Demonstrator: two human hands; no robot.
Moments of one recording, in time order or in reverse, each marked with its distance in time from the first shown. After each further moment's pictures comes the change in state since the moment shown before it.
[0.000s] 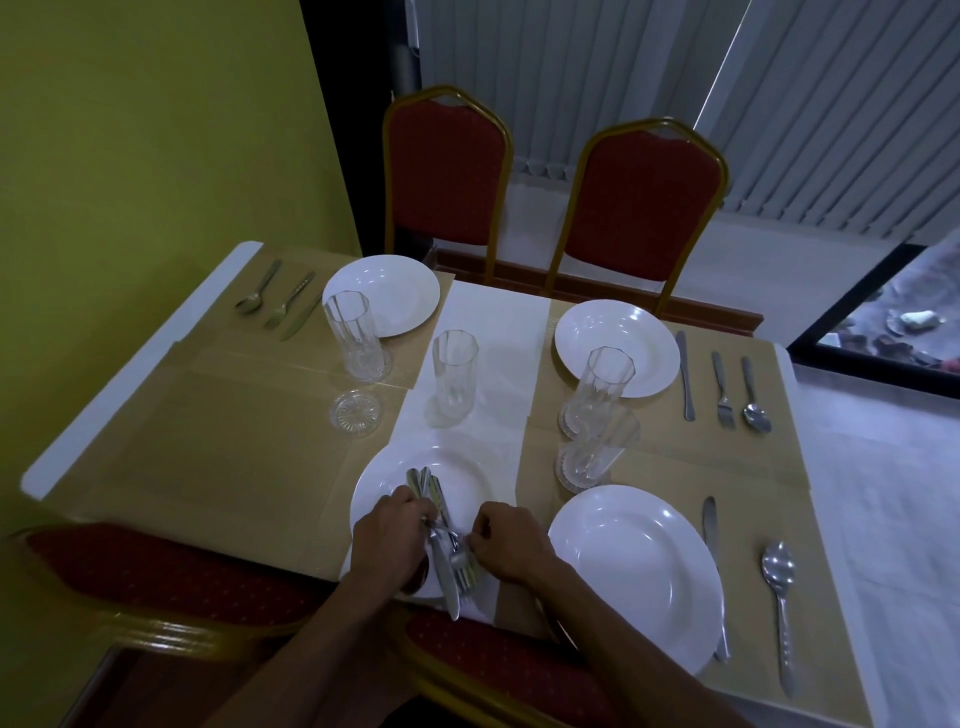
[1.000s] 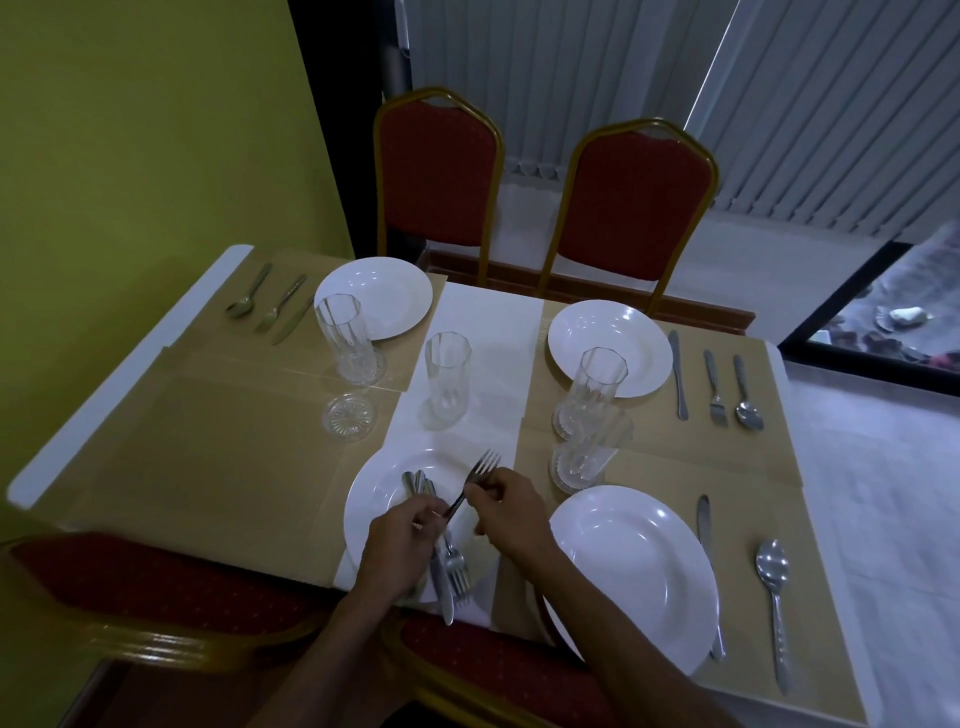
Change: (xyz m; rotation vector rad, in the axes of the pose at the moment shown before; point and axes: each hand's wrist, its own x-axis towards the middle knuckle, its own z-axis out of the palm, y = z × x) left_hand -0.009 0.016 -0.001 -0.564 0.003 -0.080; right_hand -0.003 -0.019 -0.025 0.602 0.205 0.149
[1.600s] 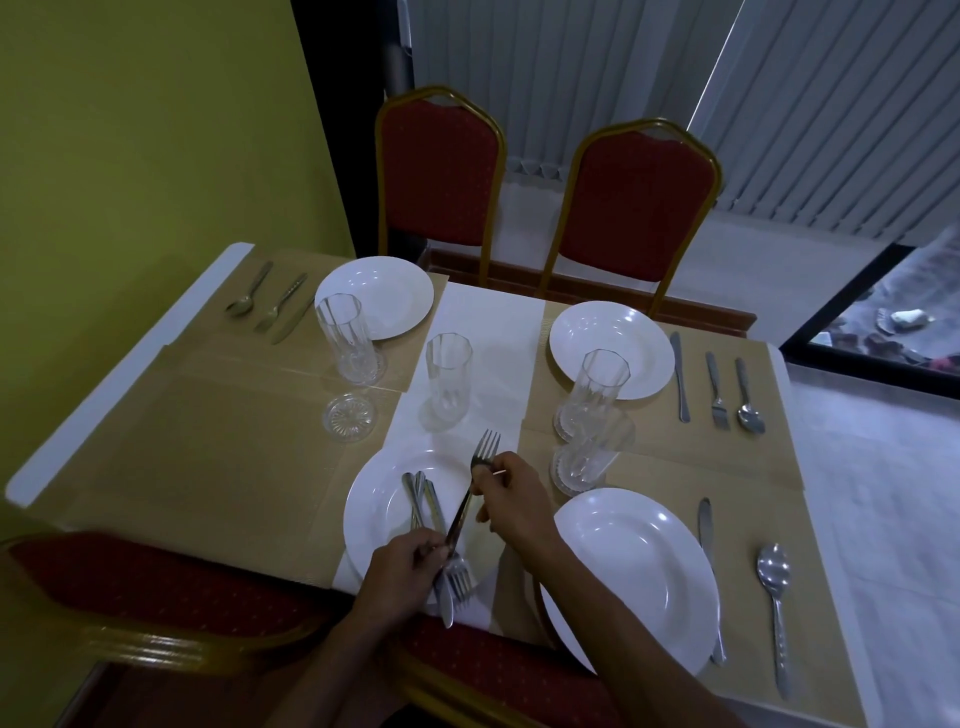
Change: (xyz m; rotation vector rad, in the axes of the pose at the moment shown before) left_hand -0.016 -0.024 0.012 0.030 -0.143 0.019; right_hand 0.005 -0.012 -0.006 0.094 0.031 -0.017
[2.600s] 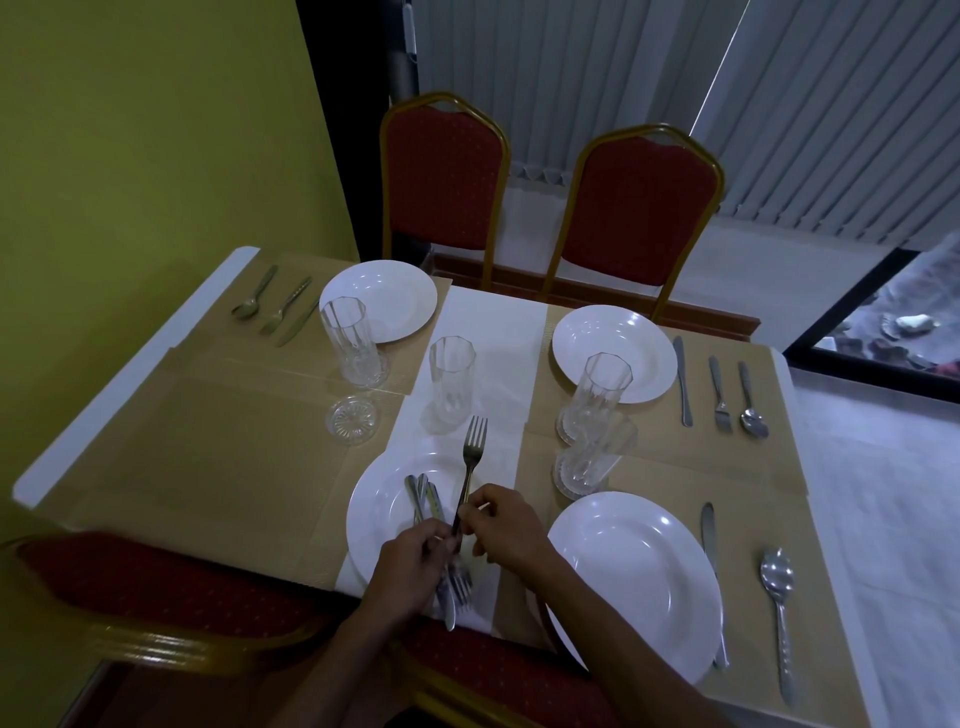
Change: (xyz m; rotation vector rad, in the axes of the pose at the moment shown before) left_hand 0.005 0.010 0.003 -0.059 0.032 -0.015; right_hand -0.008 0.013 0.006 -0.191 -0.205 0.029
